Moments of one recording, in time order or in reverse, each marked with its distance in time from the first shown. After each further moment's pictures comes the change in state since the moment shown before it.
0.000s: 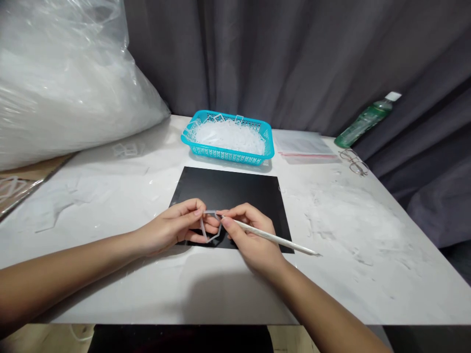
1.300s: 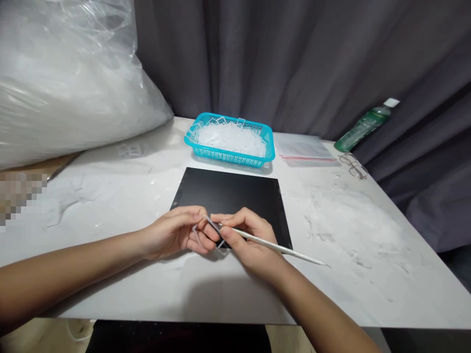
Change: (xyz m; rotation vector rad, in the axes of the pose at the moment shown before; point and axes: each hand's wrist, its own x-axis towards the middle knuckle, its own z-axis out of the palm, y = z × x) left_hand -0.003 -0.002 0.004 -0.289 -0.160 -0.047; right_hand -0.007 -0.005 -0.003 0.173 -0.162 -0.115
